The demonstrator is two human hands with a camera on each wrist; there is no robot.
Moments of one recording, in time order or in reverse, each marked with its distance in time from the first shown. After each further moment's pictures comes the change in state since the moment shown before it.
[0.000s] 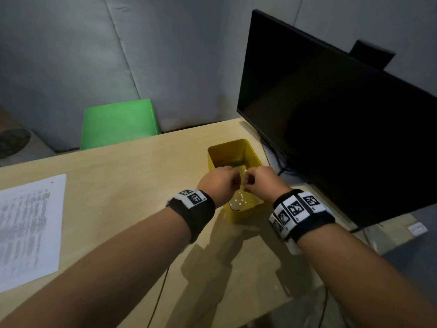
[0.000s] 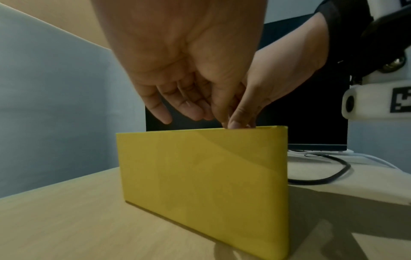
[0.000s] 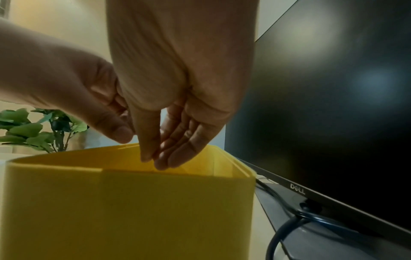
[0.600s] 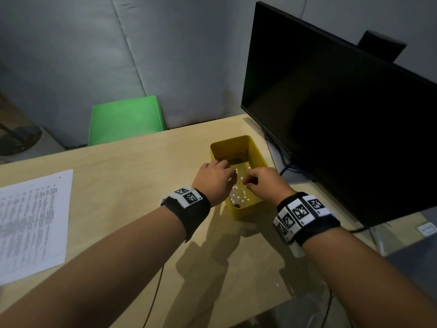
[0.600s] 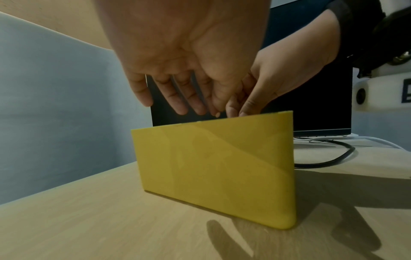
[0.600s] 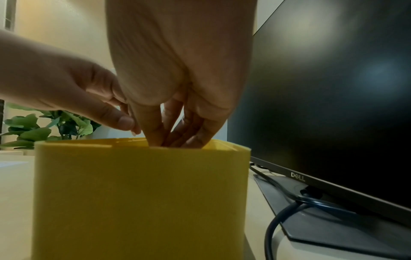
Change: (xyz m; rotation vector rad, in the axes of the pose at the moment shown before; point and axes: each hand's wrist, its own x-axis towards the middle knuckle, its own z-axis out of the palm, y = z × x) left_hand -0.008 -0.009 0.003 0.203 0.072 0.009; right_hand -0.005 0.011 0.007 0.060 -0.014 -0.048
